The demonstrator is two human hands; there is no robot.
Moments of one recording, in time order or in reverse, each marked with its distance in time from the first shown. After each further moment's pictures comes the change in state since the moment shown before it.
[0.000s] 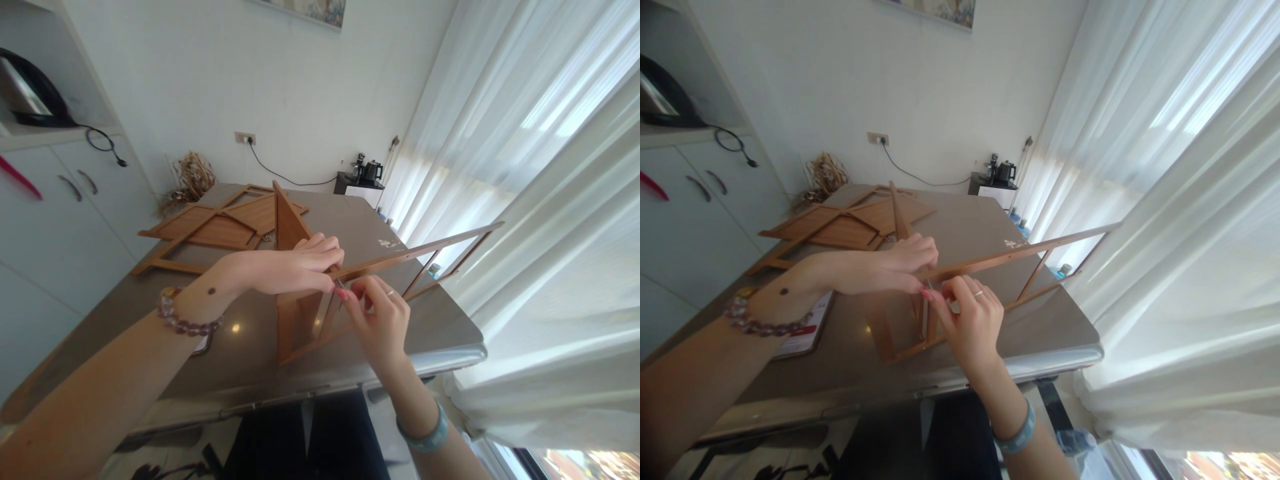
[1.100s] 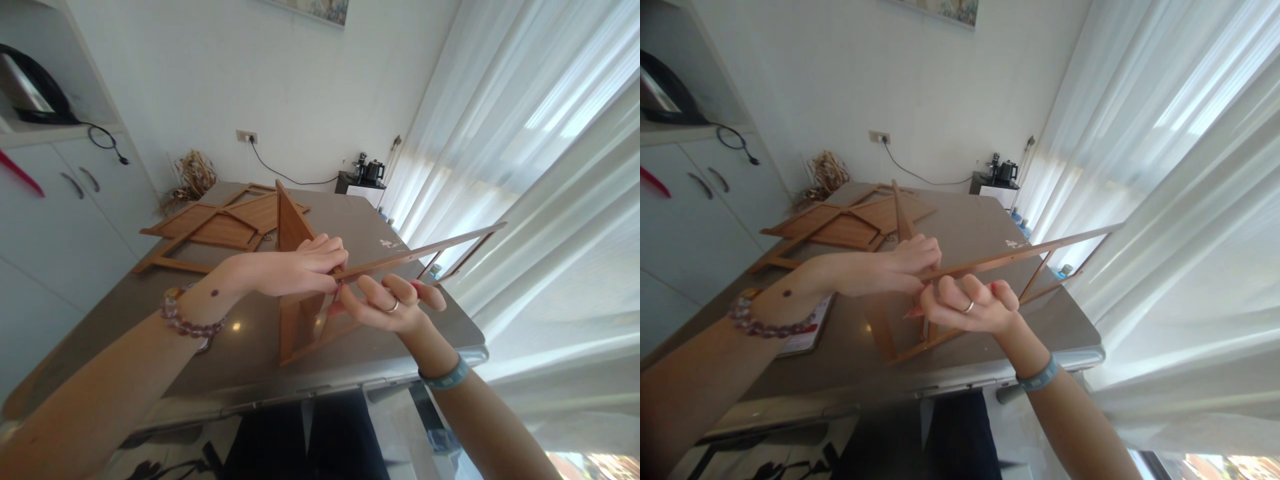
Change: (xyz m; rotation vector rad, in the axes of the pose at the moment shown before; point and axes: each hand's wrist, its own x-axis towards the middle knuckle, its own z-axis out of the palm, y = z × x) left_hand 0.001 0.003 0.001 -0.056 0.013 -0.008; right_hand 0.026 0.051 -0.004 -0.170 -0.161 -0.544
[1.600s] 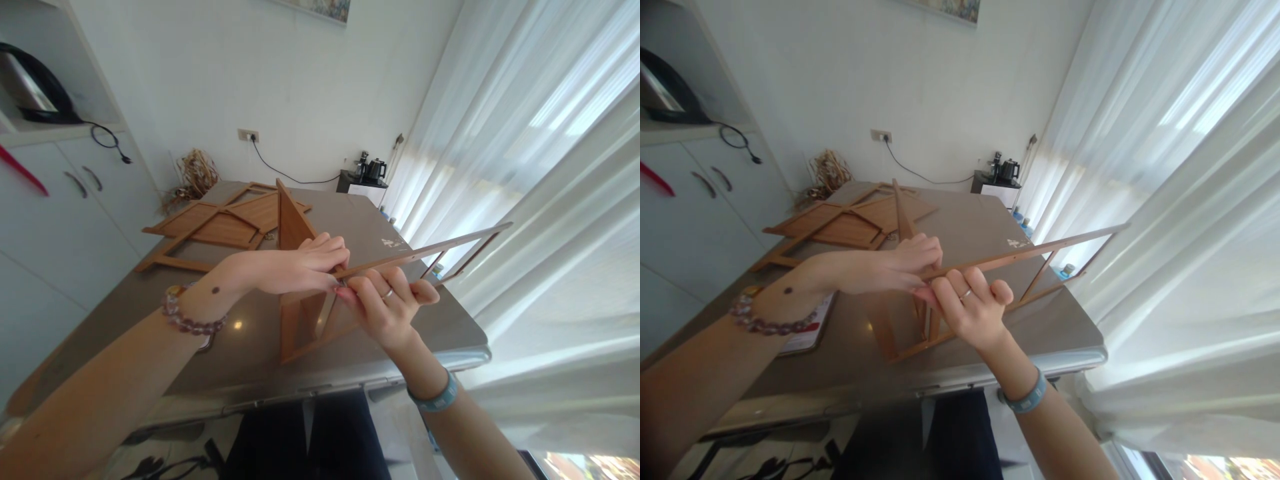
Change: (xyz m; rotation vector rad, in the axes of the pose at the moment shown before) left_hand -0.002 -0.004 0.001 -0.020 0.011 0.051; right_hand 0.021 -0.040 -0.007 -0.302 0.329 0.044
